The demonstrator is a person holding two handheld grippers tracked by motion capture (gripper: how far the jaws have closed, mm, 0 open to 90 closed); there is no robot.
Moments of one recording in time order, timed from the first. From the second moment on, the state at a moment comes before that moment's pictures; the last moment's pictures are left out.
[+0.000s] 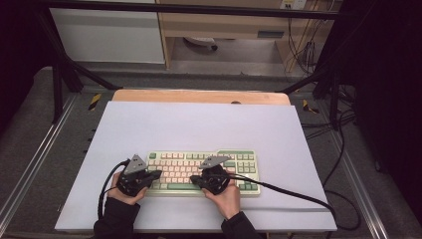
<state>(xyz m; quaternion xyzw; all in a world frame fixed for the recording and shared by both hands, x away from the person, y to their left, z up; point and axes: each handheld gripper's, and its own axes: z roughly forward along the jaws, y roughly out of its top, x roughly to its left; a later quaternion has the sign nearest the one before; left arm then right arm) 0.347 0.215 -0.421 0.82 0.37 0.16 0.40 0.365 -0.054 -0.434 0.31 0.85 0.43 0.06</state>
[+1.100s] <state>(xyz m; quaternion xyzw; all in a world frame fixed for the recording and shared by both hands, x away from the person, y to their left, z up) 0.346 0.201 -0.419 0.83 0.35 0.15 0.40 0.361 -0.122 -0.415 0.35 0.84 0.42 0.08</state>
